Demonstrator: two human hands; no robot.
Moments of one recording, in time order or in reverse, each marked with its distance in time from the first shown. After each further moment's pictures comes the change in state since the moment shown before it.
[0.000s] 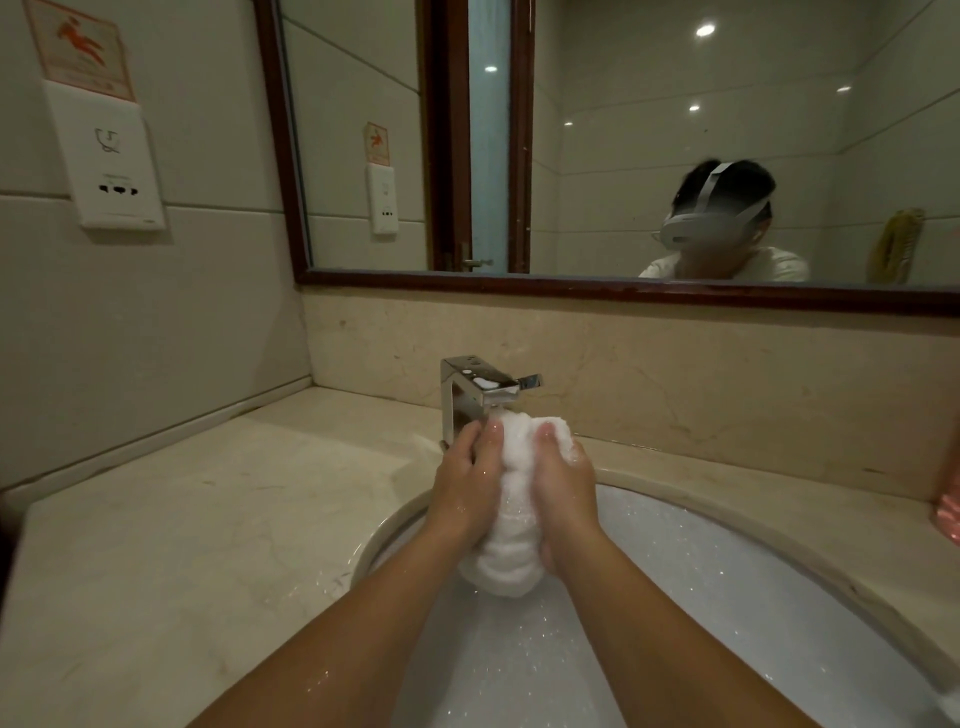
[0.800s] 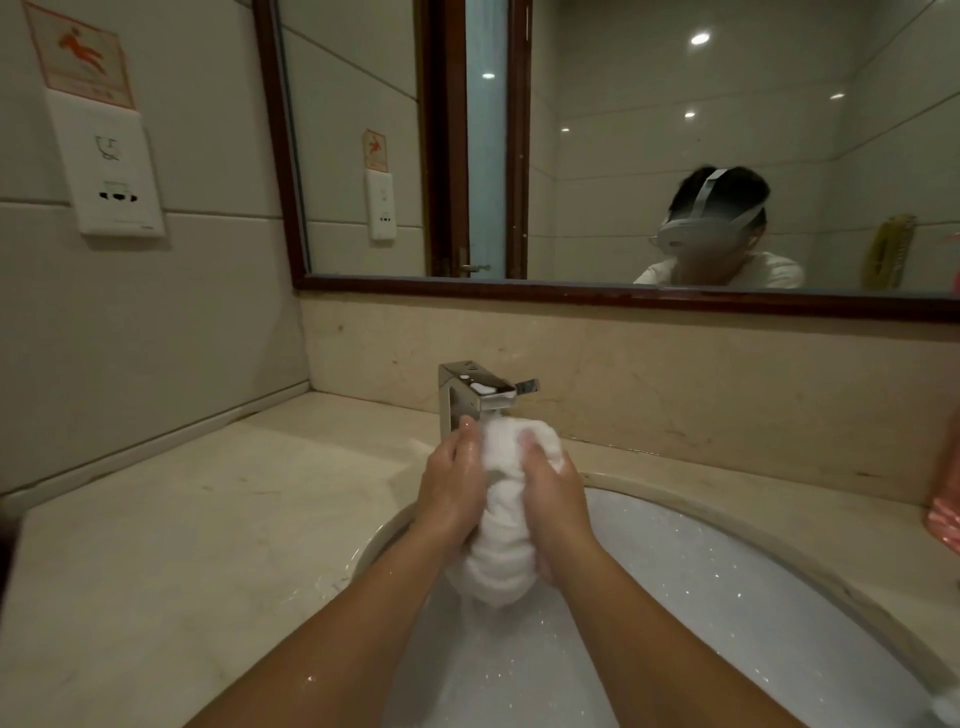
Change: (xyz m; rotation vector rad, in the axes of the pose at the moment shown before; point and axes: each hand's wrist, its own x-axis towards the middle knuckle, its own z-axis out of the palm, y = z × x) left_hand 0.005 0.001 -0.002 -0.091 0.100 -0.149; right_hand -0.009 -0.005 -0.005 -0.084 -0.089 -0.045
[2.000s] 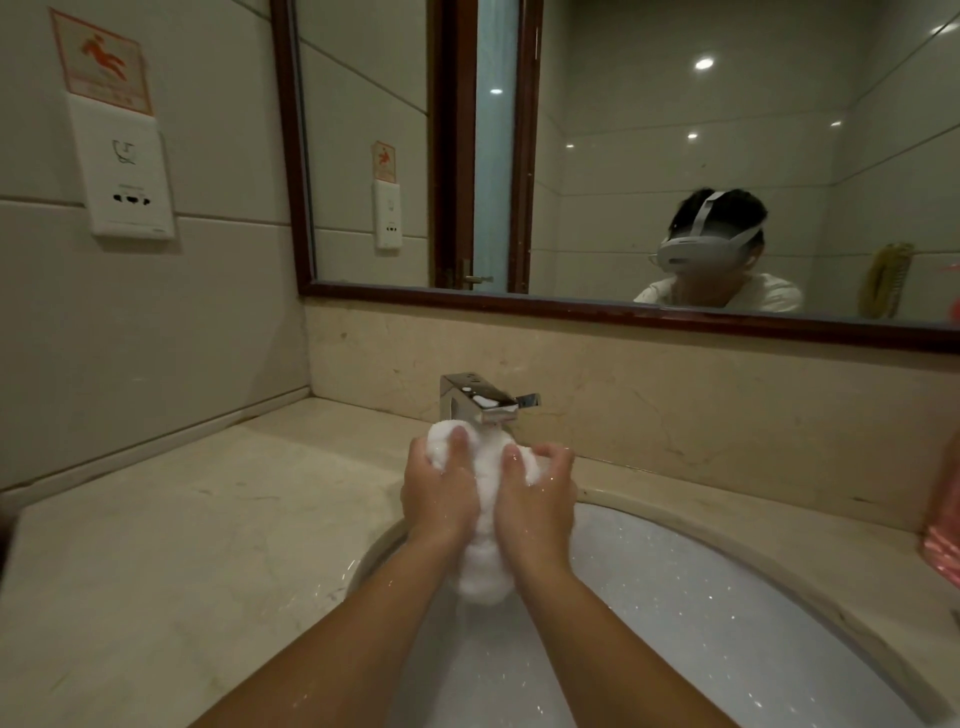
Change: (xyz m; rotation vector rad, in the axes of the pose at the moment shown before) left_hand 0.001 0.007 -0.001 0.062 0.281 0.109; right_hand -0.010 -0.004 0.015 -0.158 0.142 -0.173
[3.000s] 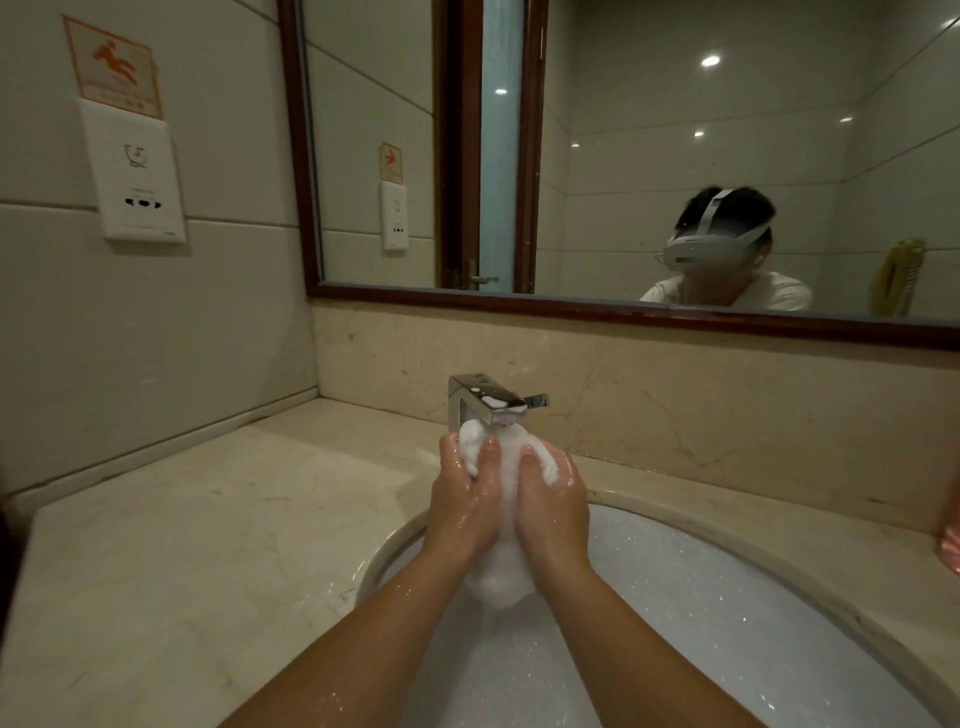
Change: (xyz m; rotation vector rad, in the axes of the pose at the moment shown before) left_hand -0.004 -0.009 0.002 0.078 -0.225 0.086; right_hand 0.008 0.008 0.001 0.064 -0.004 -0.028
